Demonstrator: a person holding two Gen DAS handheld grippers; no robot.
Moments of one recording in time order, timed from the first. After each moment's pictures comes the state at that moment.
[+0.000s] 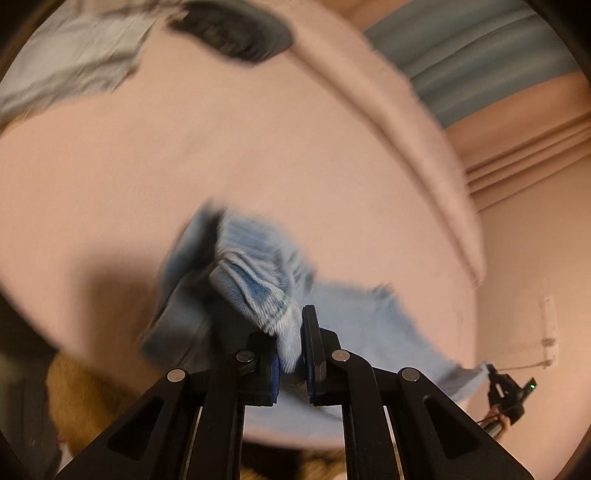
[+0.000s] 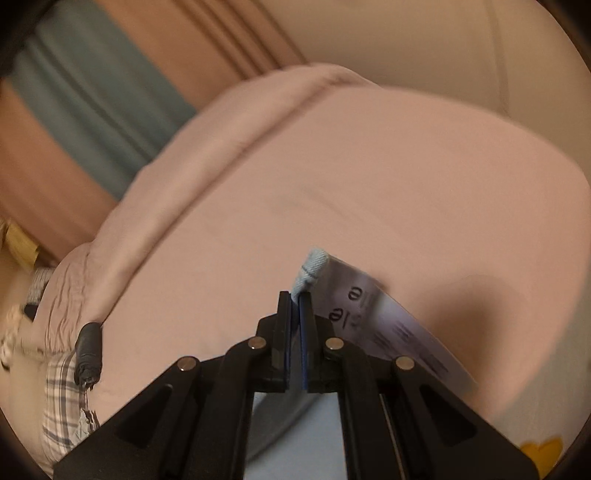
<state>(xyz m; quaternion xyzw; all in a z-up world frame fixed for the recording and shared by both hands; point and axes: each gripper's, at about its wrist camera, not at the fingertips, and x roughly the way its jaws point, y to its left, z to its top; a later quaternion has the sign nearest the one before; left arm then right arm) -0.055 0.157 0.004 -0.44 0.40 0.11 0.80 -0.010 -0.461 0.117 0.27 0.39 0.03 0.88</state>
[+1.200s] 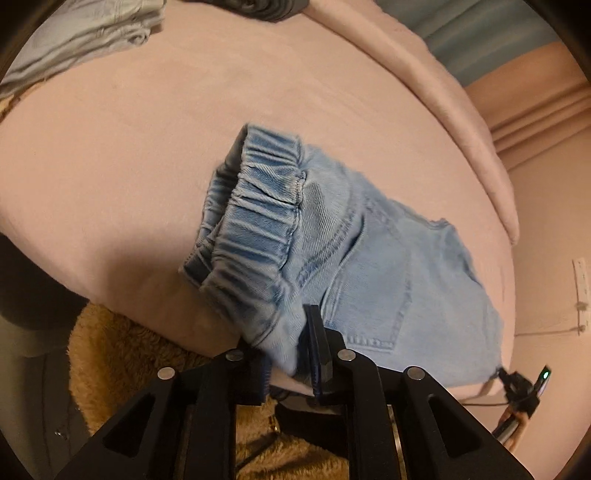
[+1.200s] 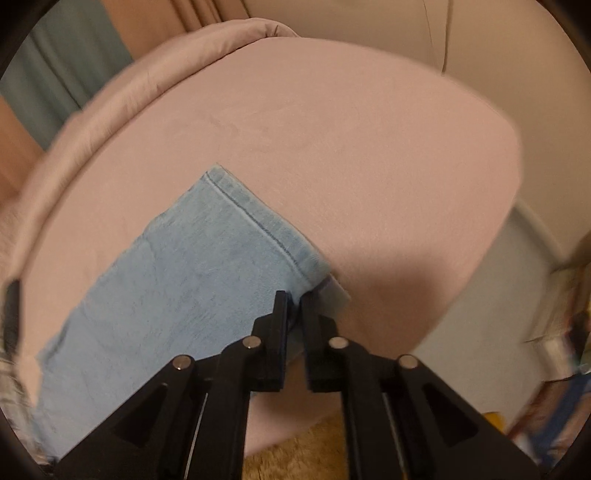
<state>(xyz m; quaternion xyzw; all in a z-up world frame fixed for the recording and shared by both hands) -0.097 0.132 -0.054 -0.38 0.49 0.13 0.77 -0.086 -0.514 0.038 0.15 0.50 -0.11 0.85</state>
